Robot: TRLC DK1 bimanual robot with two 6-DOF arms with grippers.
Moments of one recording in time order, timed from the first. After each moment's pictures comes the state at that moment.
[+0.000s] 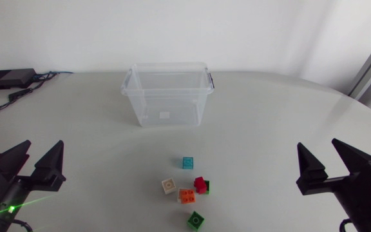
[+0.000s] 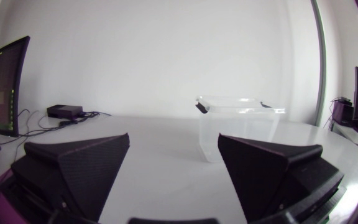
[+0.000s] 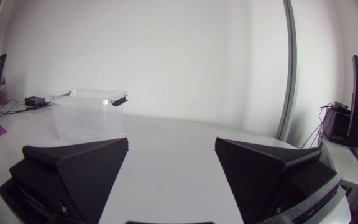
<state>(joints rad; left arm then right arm) 0.03 0.06 0.03 -0.02 0.06 -0.03 0.07 0.06 0.03 -0.02 0.01 -0.05</state>
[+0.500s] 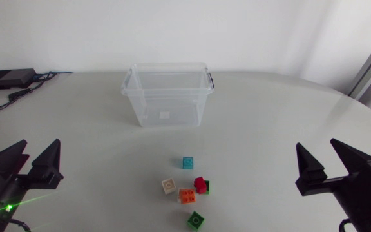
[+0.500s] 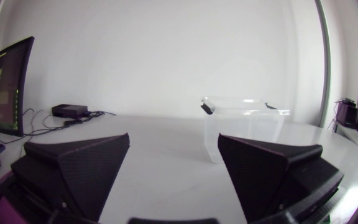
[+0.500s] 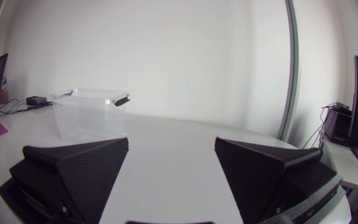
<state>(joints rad) 0.01 0.07 0.06 -0.04 0.01 -0.03 0.09 0.06 0.03 -0.02 0.01 -0.05</state>
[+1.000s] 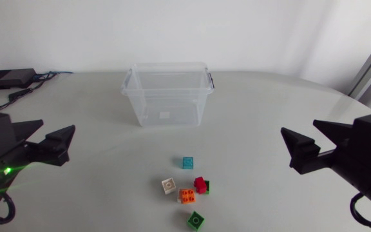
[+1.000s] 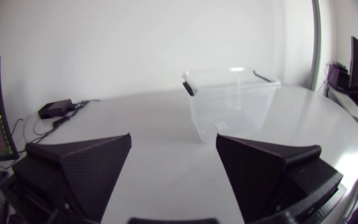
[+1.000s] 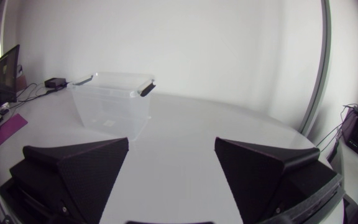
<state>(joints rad) -0.10 0.59 0.41 -0.16 0.01 0.10 0.25 0.51 0.37 -0.14 0.03 -0.02</state>
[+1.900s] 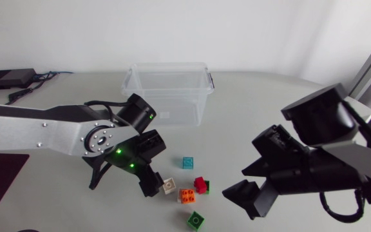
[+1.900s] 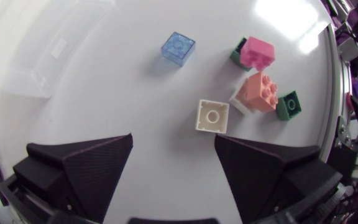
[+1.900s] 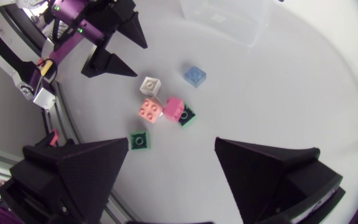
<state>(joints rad) -0.64 1.65 0.91 -0.49 0.06 0.38 0.62 1.05 0.69 -0.65 -0.24 -0.01</state>
